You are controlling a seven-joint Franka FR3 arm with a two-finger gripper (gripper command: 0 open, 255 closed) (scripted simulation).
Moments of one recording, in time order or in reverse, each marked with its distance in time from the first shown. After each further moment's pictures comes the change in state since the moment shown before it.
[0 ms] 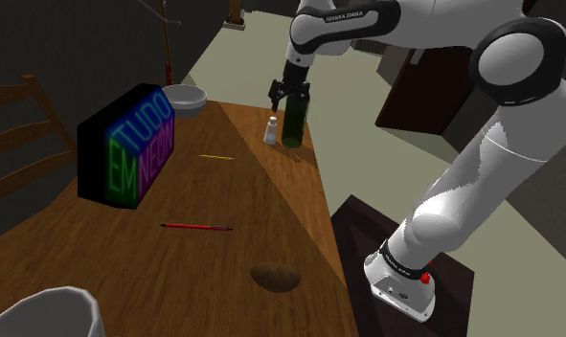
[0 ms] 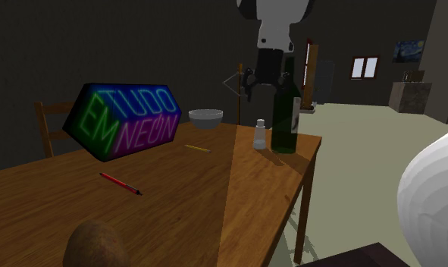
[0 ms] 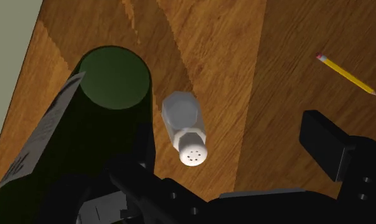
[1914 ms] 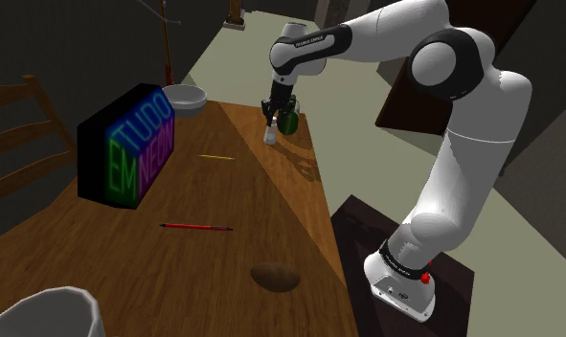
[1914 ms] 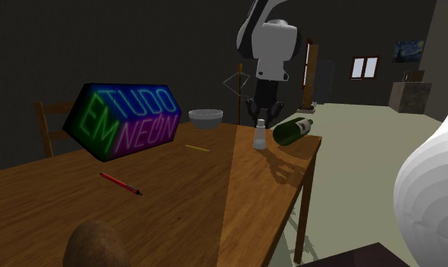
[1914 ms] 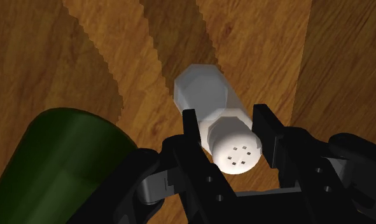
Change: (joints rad) arm -0.025 0.283 -0.015 0.151 0.039 0.081 -0.012
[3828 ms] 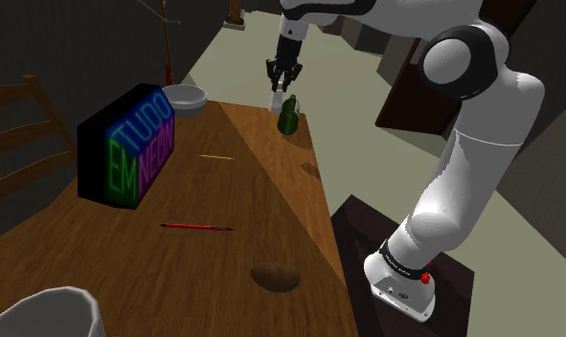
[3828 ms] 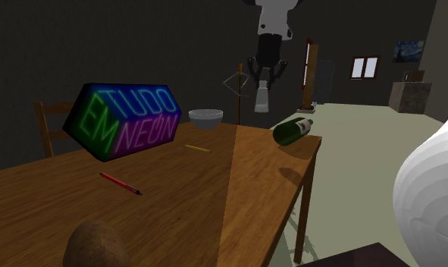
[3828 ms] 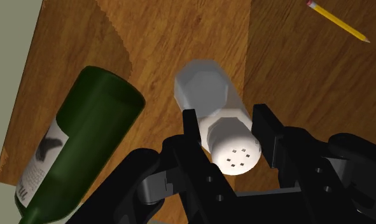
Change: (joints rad) arm -0.004 -0.058 -0.006 0.284 -0.020 -0.341 0.038
